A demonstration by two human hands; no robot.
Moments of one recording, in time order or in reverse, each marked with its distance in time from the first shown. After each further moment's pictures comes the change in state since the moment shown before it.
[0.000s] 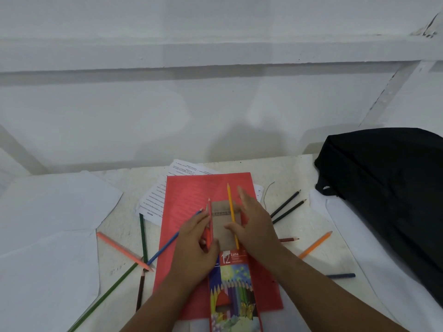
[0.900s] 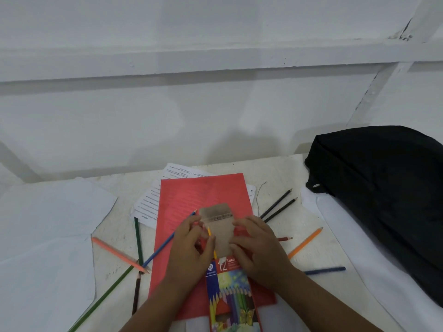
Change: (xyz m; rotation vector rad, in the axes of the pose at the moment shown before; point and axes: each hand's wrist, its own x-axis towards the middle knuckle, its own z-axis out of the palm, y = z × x) left_hand -0.003 0.009 0.000 0.002 0.081 0.121; right_hand -0.054 0.020 -0.017 -0.294 0.018 -0.335
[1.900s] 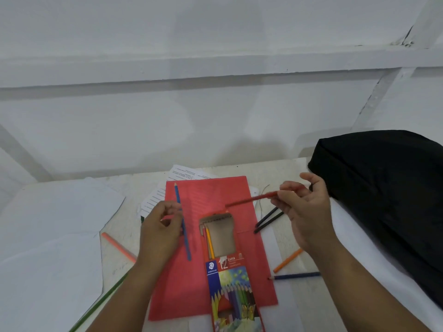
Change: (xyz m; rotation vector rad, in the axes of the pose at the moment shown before) left_hand 0.031 0.020 -0.066 -0.296 0.187 -0.386; right_hand 0.050 -0.014 -0.103 1.250 0.509 0.668
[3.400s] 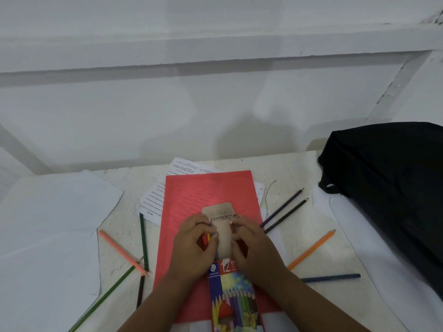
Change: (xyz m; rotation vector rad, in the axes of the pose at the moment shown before) left_hand -0.015 -0.056 0.052 0.221 -0.169 0.423; right_hand -0.022 0.141 -0.001 -1.060 -0.469 -0.509
